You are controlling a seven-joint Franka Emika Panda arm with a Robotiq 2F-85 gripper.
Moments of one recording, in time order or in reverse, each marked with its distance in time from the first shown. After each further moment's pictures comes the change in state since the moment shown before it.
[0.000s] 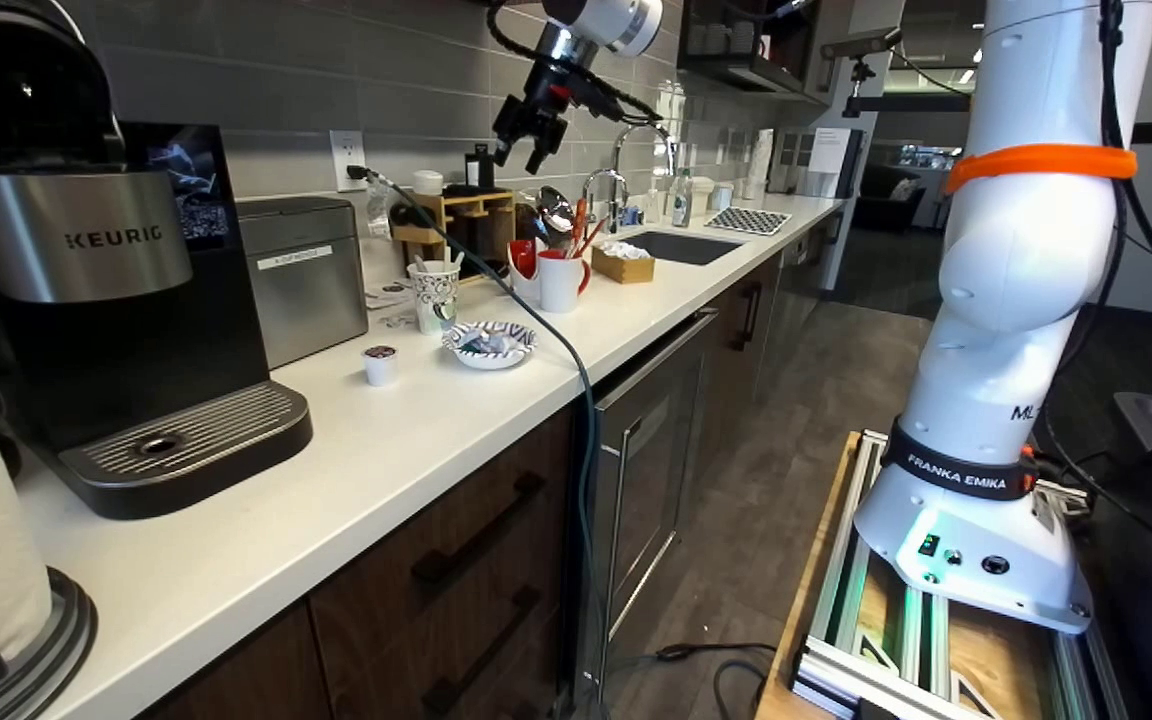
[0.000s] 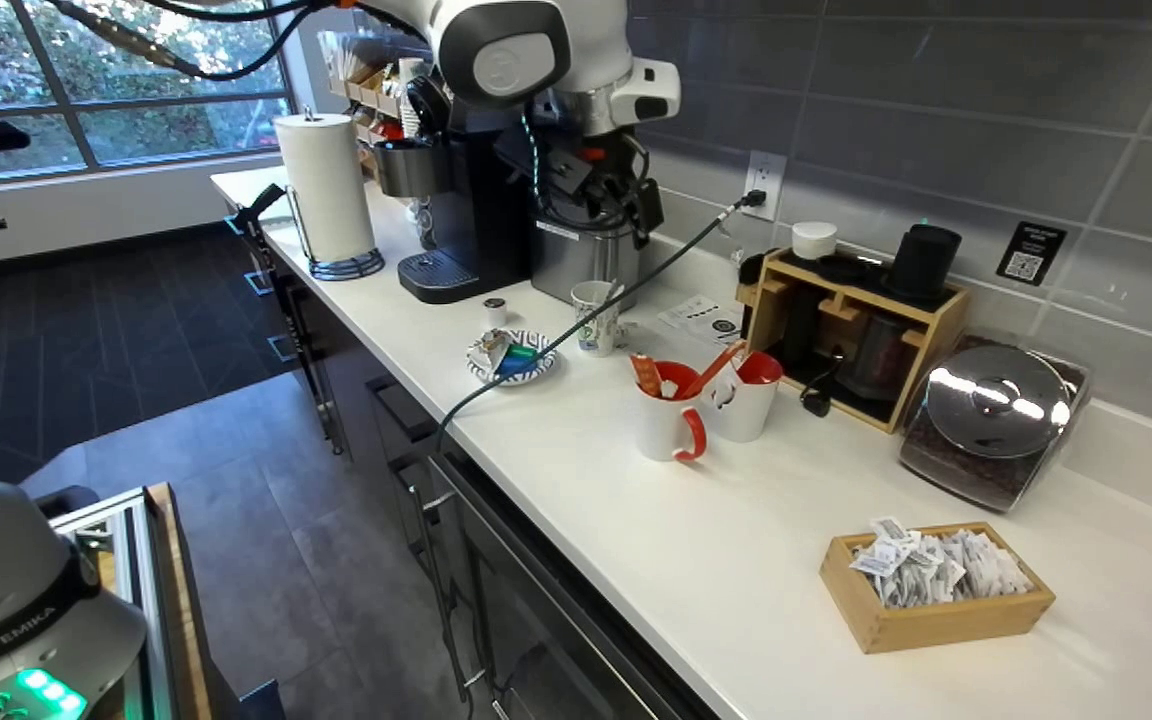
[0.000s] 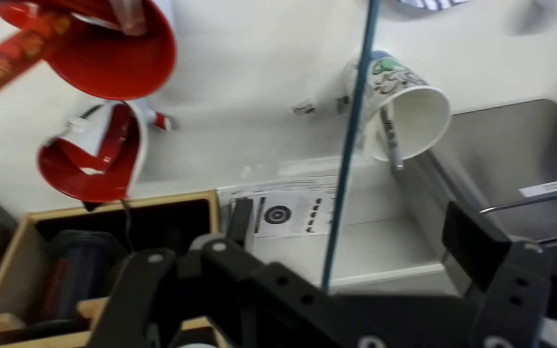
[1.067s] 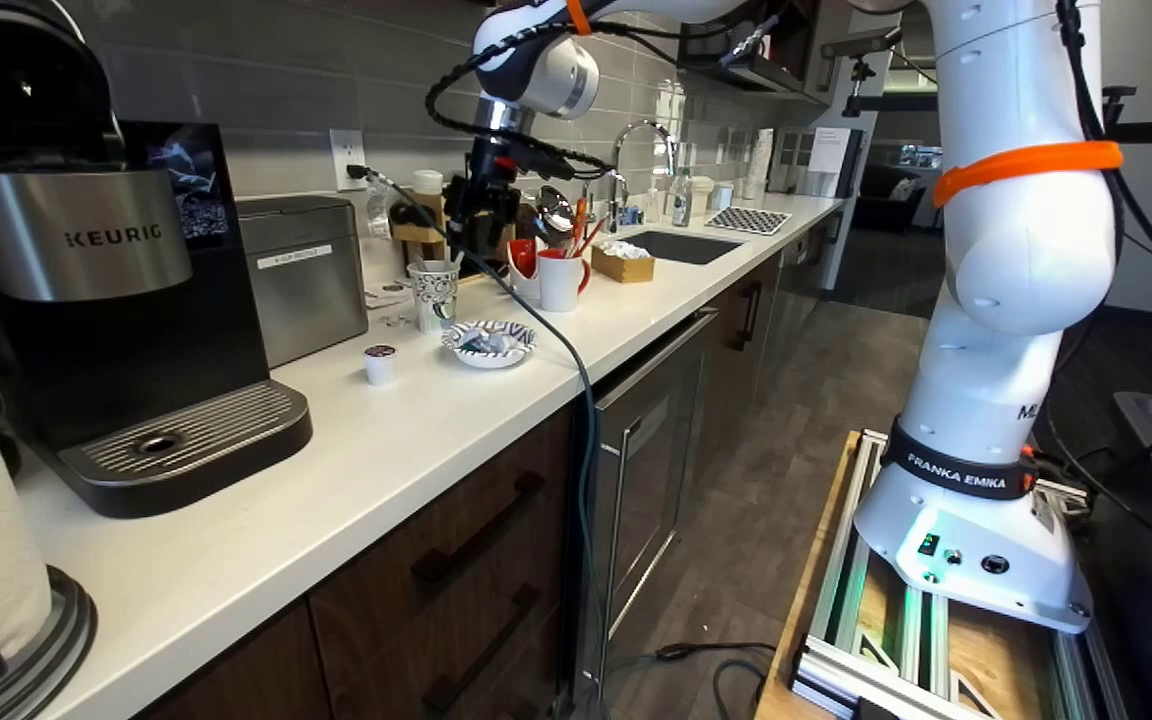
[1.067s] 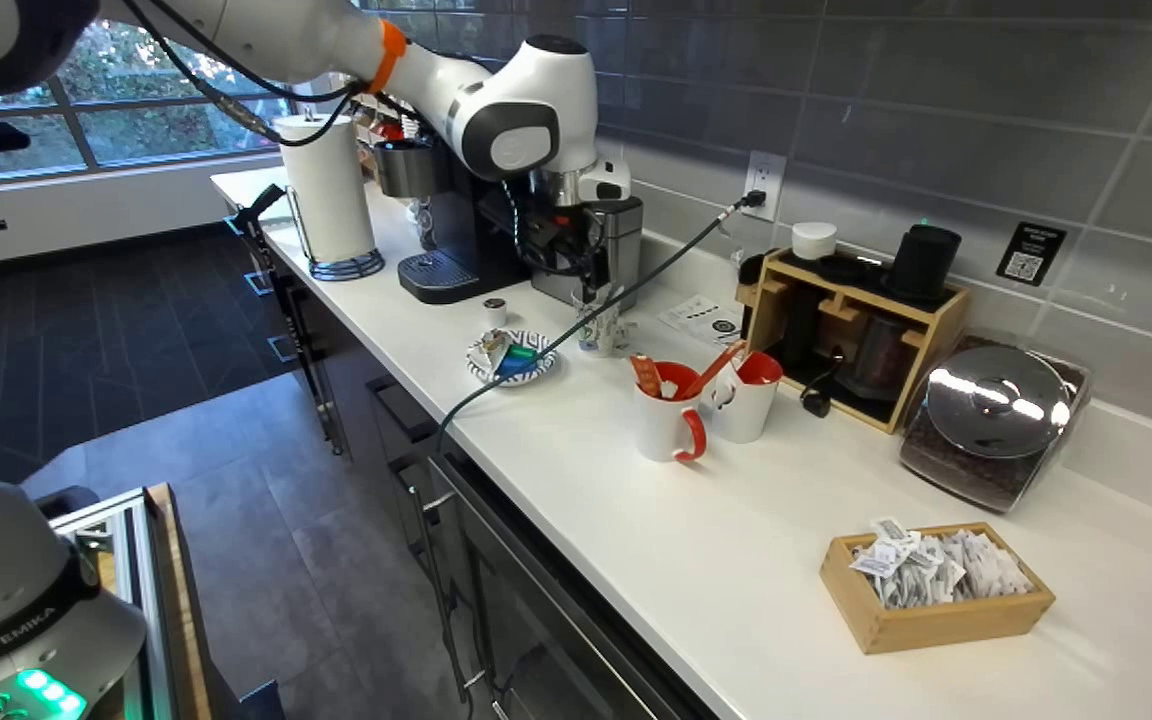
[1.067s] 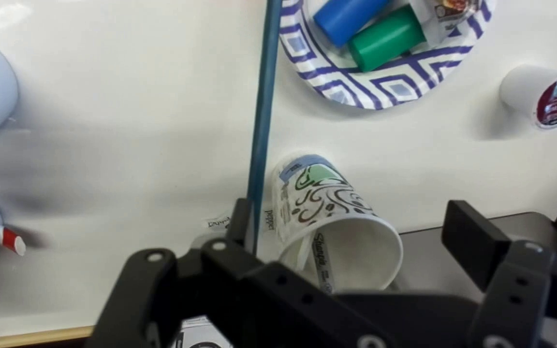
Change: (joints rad) arm 0.118 0.178 0.040 0.015 -0.106 -0.014 0.158
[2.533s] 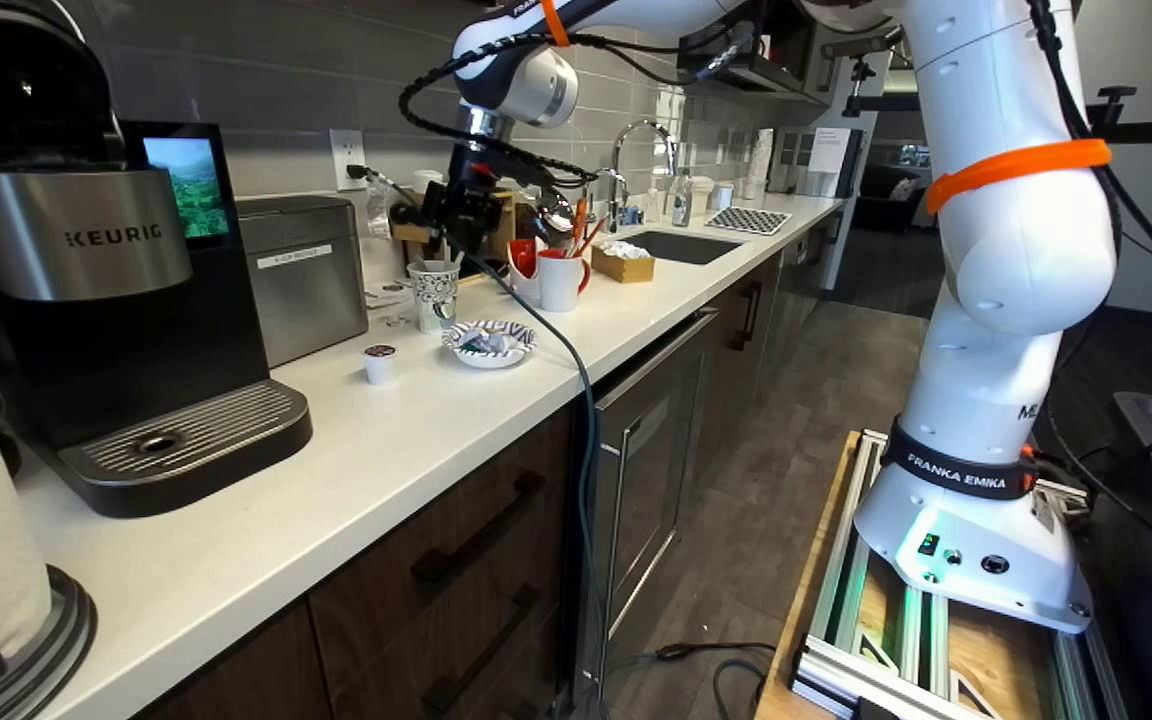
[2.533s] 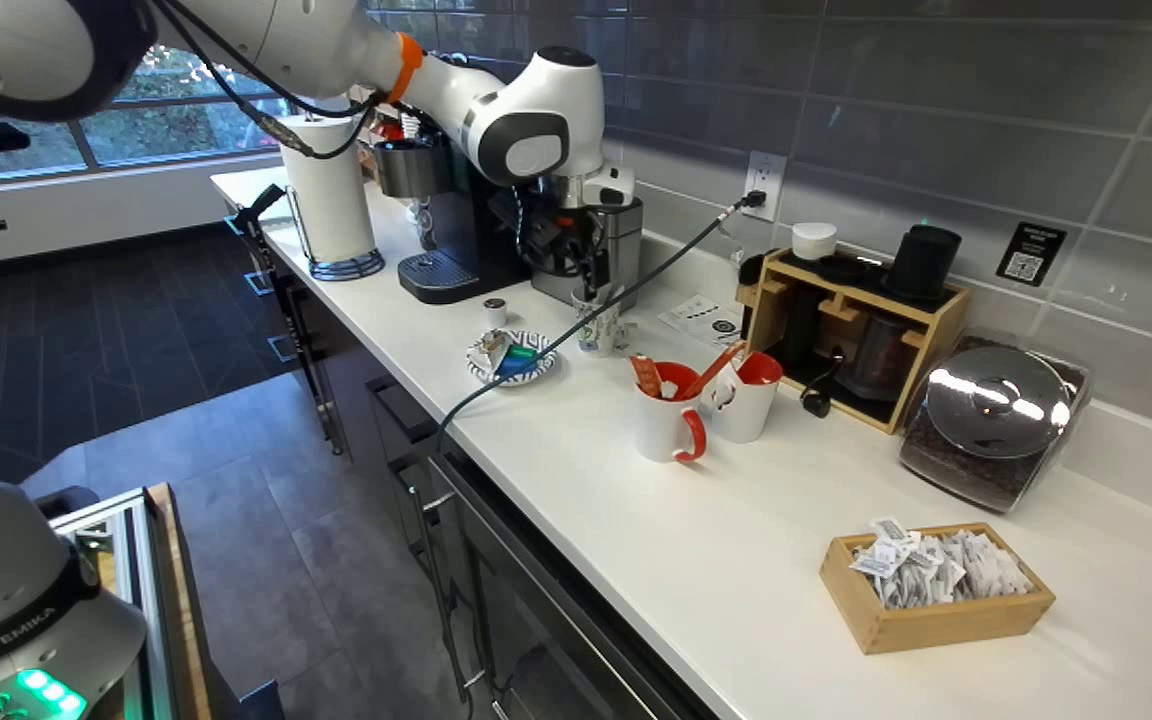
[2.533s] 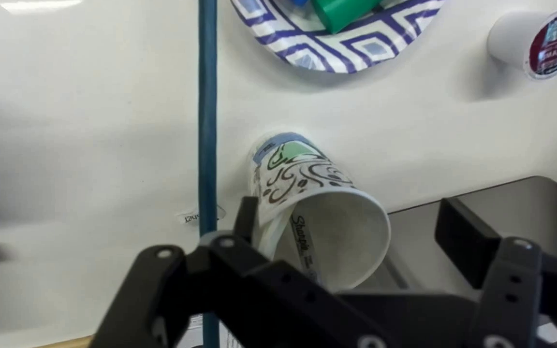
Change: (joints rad) arm 0.006 0.088 0.026 0.099 0.007 0.001 0.115
